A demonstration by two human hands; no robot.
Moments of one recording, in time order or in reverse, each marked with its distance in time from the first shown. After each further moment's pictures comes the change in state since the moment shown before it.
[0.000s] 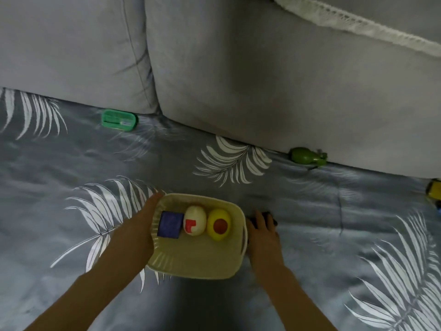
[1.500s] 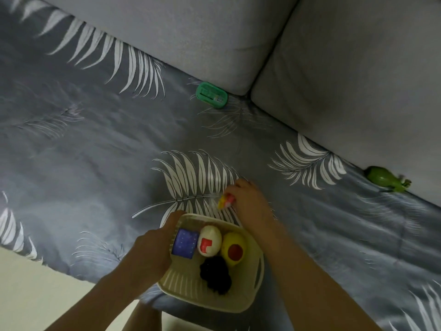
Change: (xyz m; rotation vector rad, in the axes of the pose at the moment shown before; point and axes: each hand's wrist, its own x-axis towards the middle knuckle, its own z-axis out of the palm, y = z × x) left_hand 0.009 -0.090 -0.146 0.865 -0.229 0.004; right_hand 0.039 -0.199 -0.034 0.166 -0.107 -0.519
